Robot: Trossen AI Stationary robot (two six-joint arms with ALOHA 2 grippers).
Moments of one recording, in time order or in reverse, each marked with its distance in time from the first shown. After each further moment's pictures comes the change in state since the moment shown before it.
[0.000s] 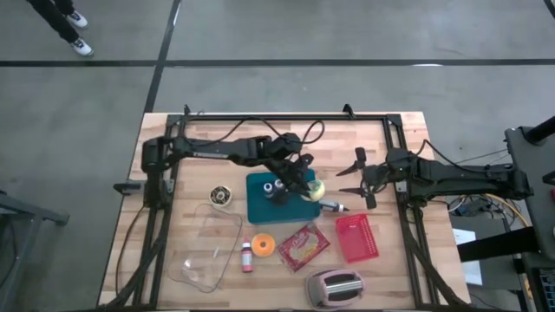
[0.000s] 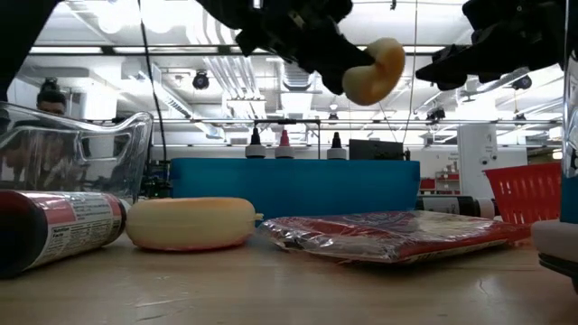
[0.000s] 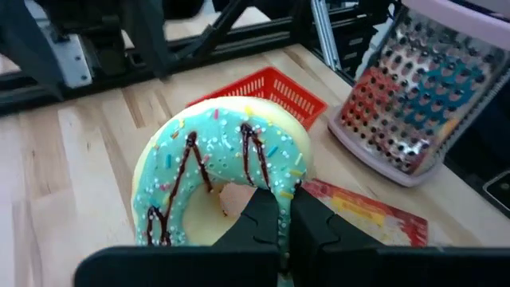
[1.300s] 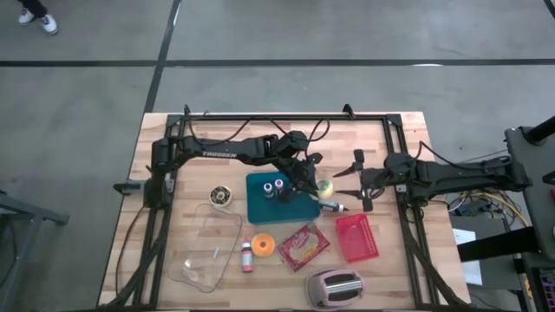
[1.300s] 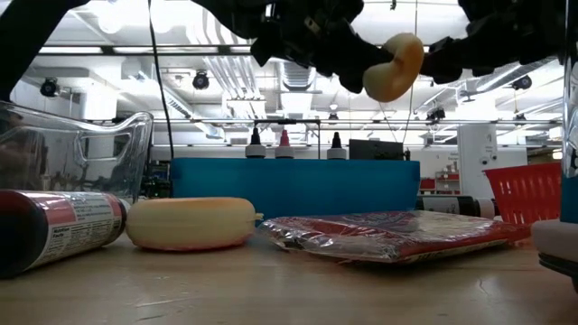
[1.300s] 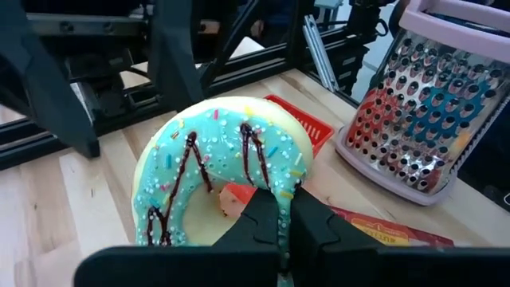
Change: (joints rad) left arm 0.016 0.081 0.070 0.086 0.070 0.043; right arm 0.104 0.062 0.015 0.077 0.138 0.015
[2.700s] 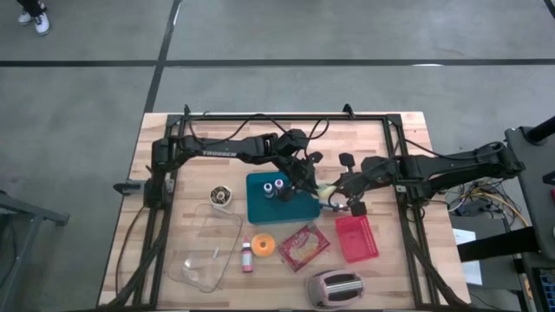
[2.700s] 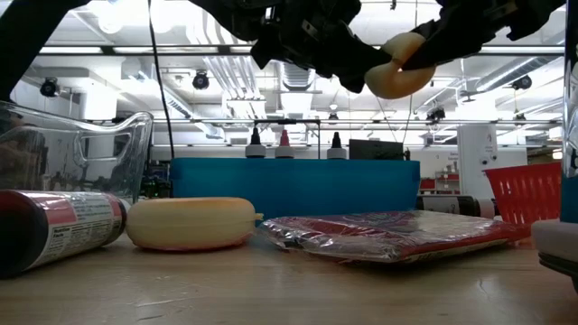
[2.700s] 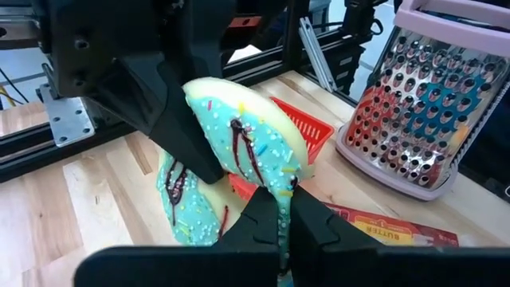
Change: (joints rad) left arm 0.005 0.000 -0.005 0.001 0.030 0.039; right arm 0.124 0.290 0.345 -0.386 0.132 0.035
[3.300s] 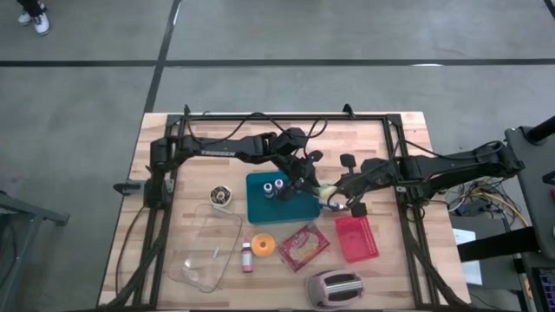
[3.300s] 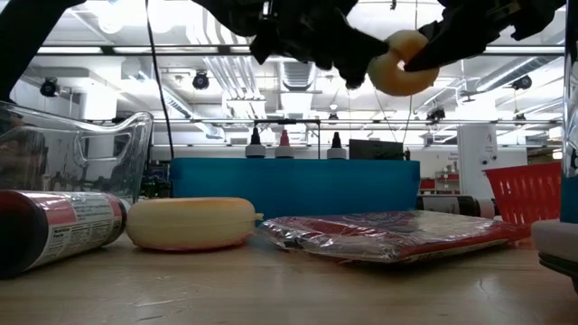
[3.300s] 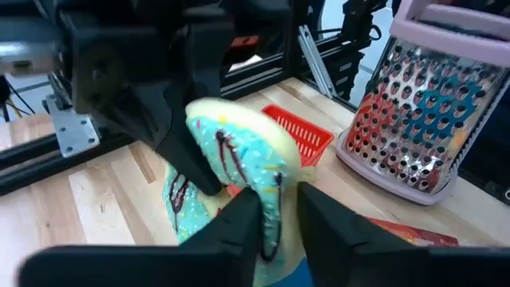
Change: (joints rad) left arm 0.002 -0.022 -0.001 0.022 0.007 -0.005; right arm 0.022 0.003 0.000 -0.029 0.031 0.027
